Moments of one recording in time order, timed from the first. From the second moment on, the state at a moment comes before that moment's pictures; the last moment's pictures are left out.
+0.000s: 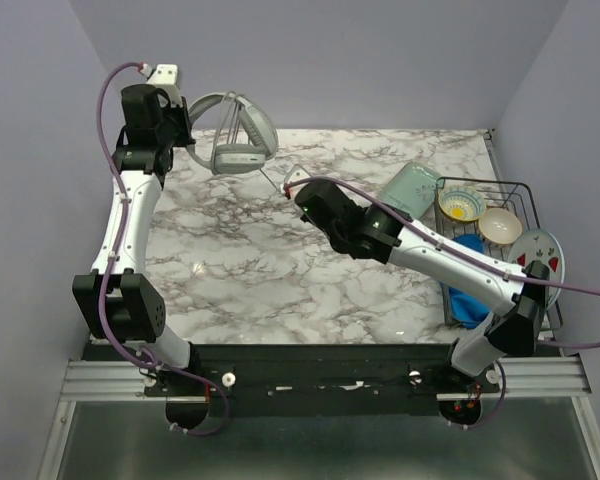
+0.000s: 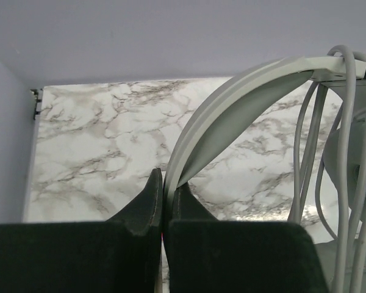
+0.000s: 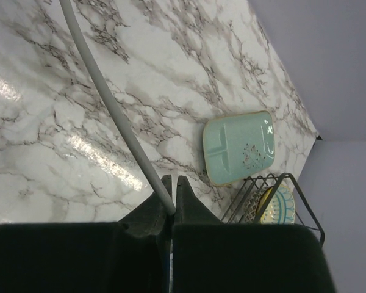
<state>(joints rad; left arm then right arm) 0.01 1.57 1.61 -0.36 0.14 0.00 1.03 1.59 1.60 -0.76 0.69 -0.27</state>
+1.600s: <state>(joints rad) -0.21 1.19 1.02 -0.02 0.23 0.37 1.06 1.78 1.91 -0.61 0.78 -0.43</state>
